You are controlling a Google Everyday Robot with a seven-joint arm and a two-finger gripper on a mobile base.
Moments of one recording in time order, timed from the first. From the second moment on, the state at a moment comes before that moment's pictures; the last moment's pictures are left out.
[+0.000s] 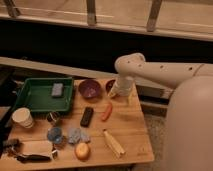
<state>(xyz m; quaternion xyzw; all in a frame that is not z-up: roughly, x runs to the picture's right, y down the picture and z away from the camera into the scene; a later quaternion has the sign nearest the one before) 0.067 0.062 0.796 -0.25 0.25 0.79 0.50</state>
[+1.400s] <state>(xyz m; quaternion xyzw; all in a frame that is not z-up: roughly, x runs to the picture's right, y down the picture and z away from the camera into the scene) 0.022 0.070 0.854 -0.25 0.21 0.78 0.54</state>
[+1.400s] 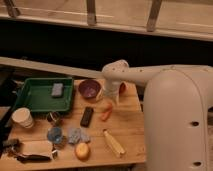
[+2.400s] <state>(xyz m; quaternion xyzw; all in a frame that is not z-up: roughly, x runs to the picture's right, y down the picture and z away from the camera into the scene) 0.033 0.093 0.904 -0.27 0.23 0.77 0.54</state>
